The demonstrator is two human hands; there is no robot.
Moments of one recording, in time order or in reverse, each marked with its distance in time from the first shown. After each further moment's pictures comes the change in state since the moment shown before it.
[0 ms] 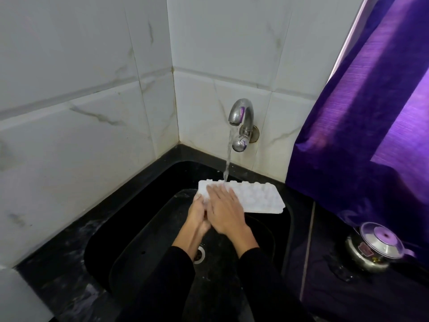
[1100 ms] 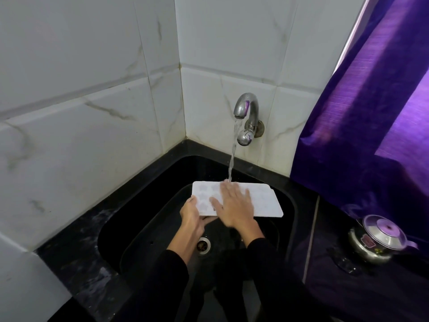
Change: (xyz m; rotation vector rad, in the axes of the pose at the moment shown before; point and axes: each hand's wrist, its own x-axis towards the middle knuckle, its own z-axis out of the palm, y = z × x) left_hand -0.023 0.003 -0.028 0.156 0.196 0.085; right_hand -0.008 0.009 0.009 0.007 -0.155 0.140
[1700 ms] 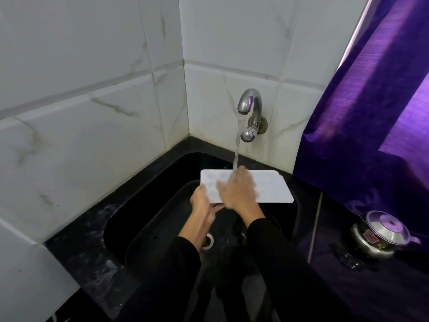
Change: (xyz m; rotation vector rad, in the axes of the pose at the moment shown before) left_hand -0.009 0.006 0.023 -0.018 -0.007 0.006; right_hand 0.013 -0.012 -0.024 0.010 0.046 0.142
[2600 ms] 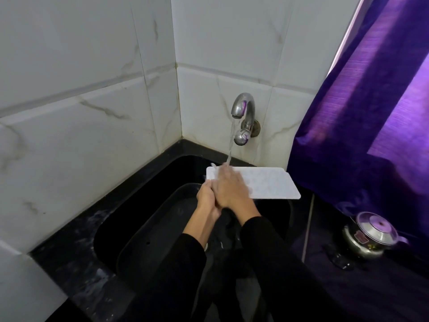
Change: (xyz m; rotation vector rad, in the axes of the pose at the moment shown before) left_hand 0.001 0.002 0.028 -0.028 -0.100 -0.084; right_hand 0.009 -0.004 -0.013 -0.087 0.011 -0.131
